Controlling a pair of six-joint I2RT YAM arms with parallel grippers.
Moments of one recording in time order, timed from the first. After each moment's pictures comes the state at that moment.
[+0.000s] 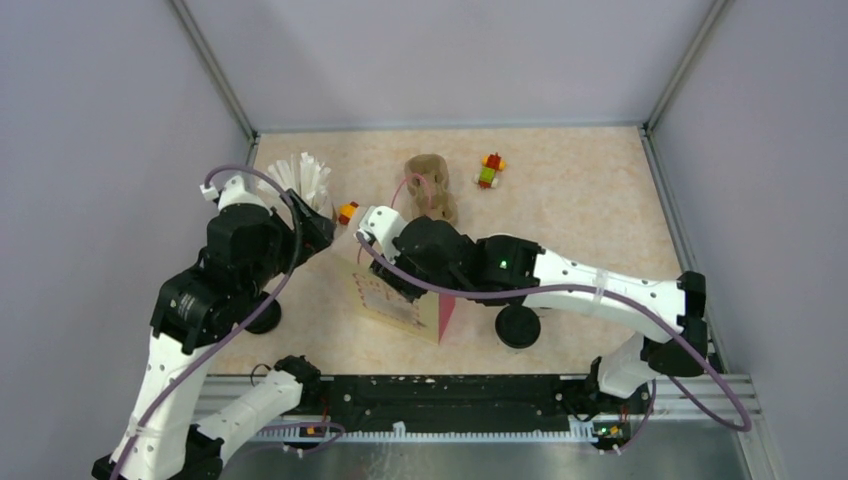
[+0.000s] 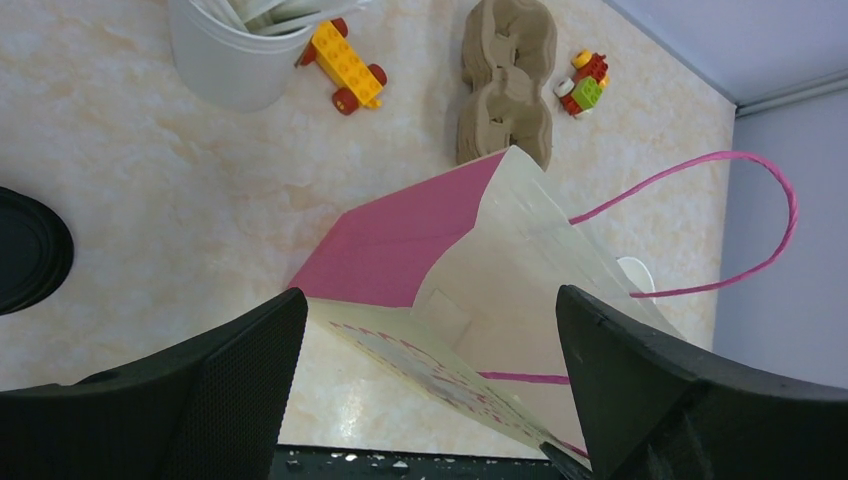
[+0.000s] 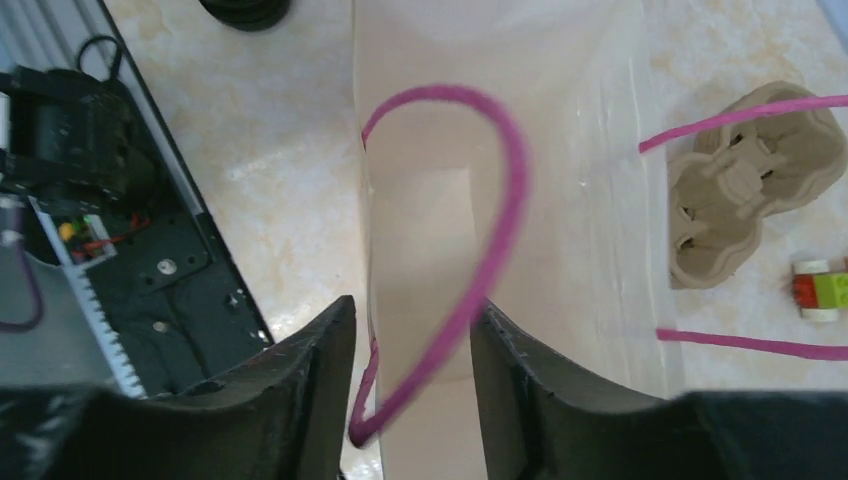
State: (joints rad) left arm -0.45 0.83 1.40 -1.10 -0.30 -0.80; right arm 1.30 1.53 1.59 -0.65 0.26 0.01
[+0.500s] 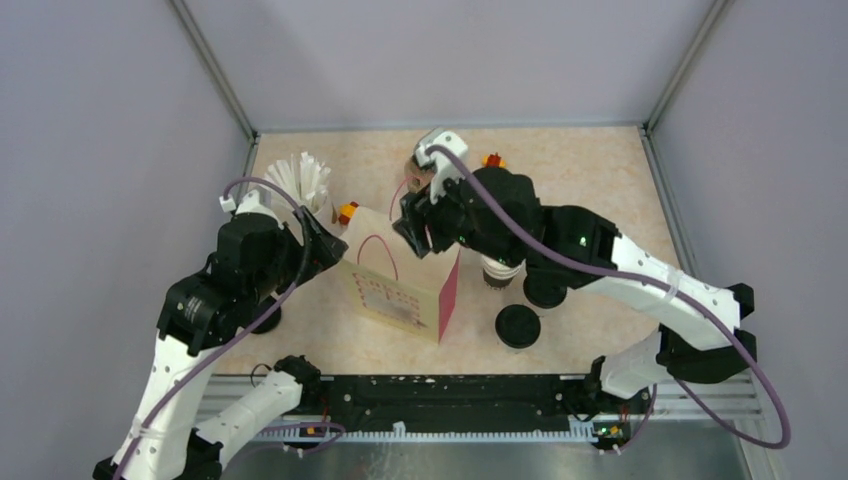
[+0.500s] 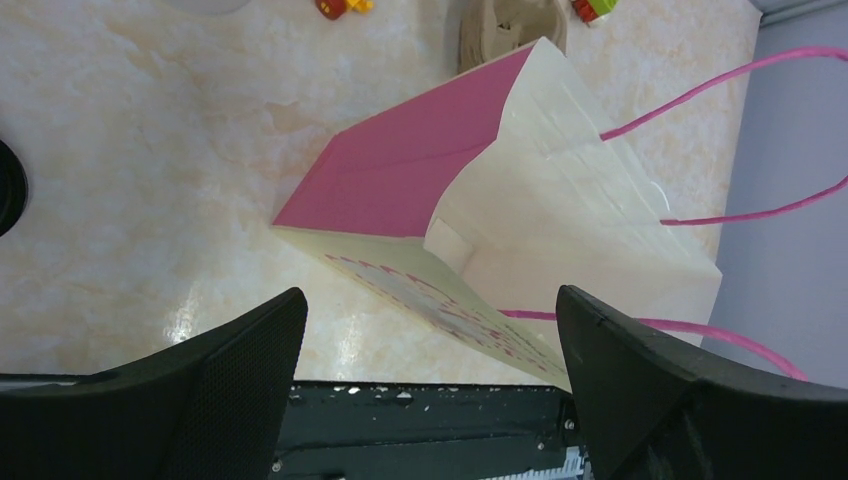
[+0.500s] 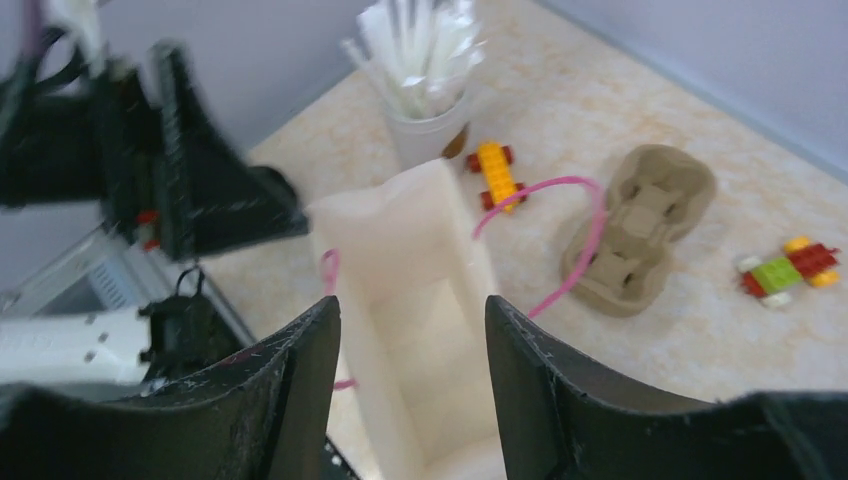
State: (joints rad) left arm -0.45 0.80 1.33 -1.16 -0.17 -0.84; right arm 1.28 1.44 1.85 -0.72 0.35 0.20
